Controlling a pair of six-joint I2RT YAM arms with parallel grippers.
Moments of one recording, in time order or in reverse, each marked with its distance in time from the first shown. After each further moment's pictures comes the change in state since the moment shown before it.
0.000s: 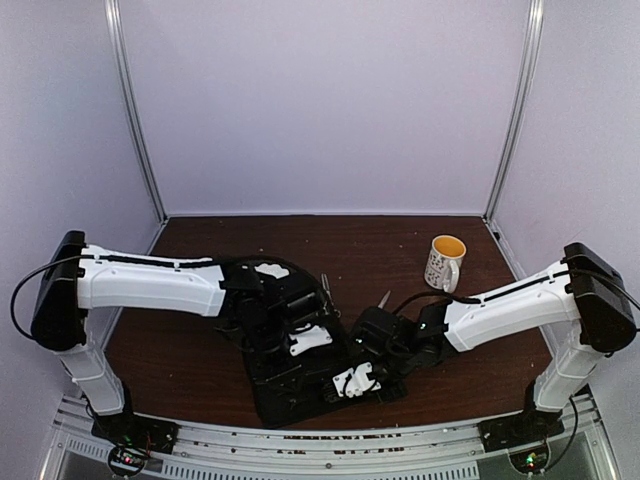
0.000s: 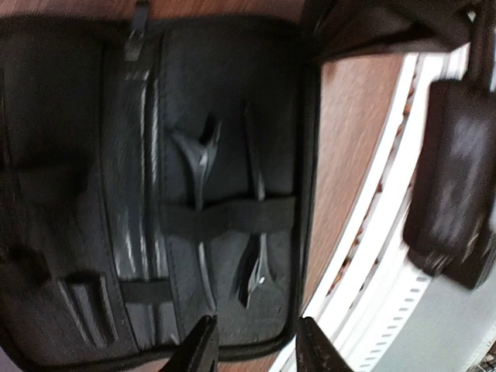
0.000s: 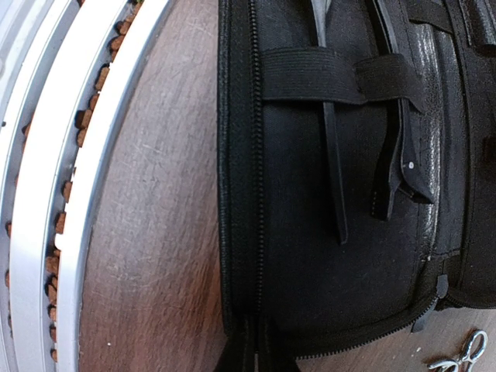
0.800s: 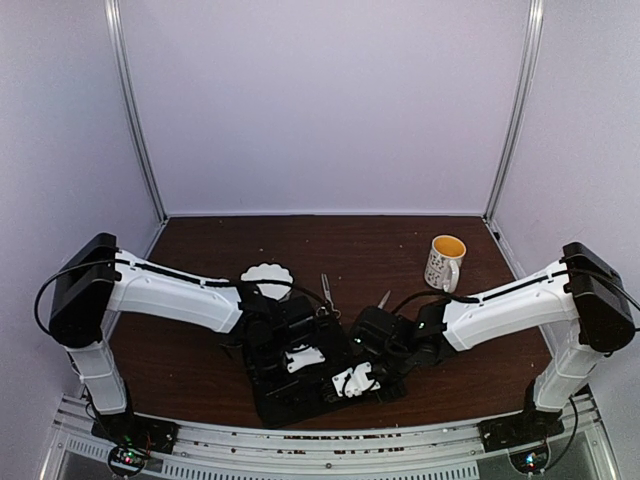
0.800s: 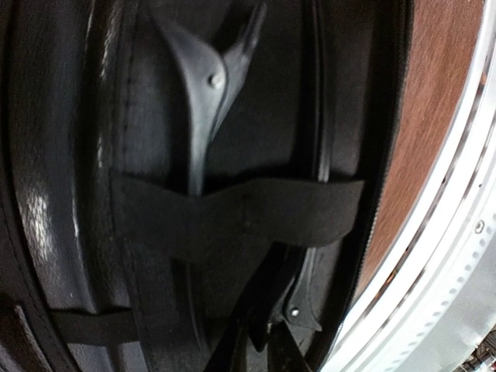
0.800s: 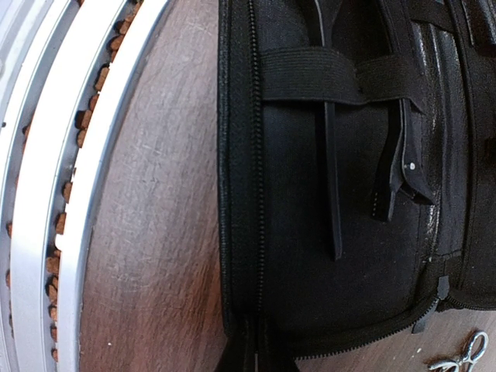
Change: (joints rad) left arm 0.026 0.068 -0.169 0.130 0.066 -0.041; right arm 0.000 0.008 0.011 -0.012 -0.003 0.000
